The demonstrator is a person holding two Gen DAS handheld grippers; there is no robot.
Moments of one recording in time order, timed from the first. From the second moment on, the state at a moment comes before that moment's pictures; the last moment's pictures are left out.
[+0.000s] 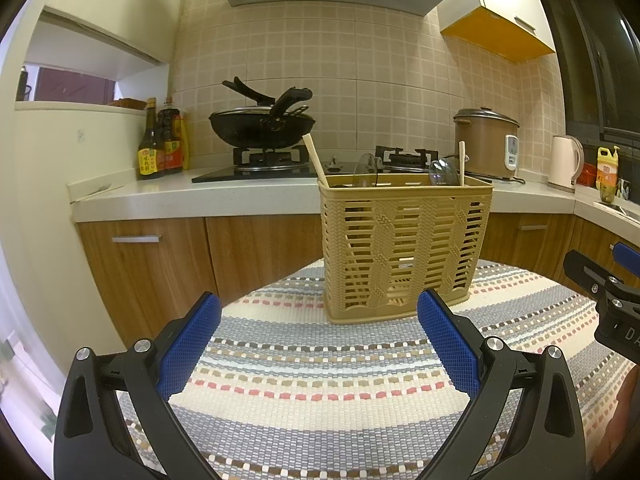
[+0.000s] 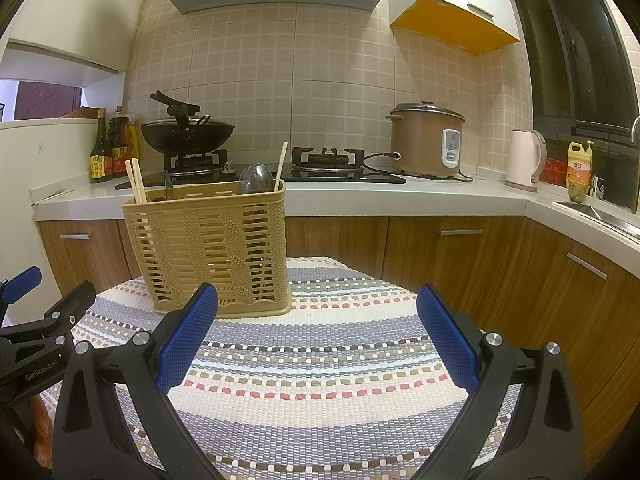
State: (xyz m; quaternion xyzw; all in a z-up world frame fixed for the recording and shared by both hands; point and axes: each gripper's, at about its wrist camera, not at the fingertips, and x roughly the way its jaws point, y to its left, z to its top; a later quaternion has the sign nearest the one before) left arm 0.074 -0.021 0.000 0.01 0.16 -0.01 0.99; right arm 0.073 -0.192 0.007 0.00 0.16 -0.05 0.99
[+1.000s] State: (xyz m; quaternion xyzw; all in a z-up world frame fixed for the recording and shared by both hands) left arm 0.074 -0.023 0.000 0.01 0.16 -0.01 0.99; right arm 0.075 -0.192 0.004 0.00 0.16 -0.05 0.99
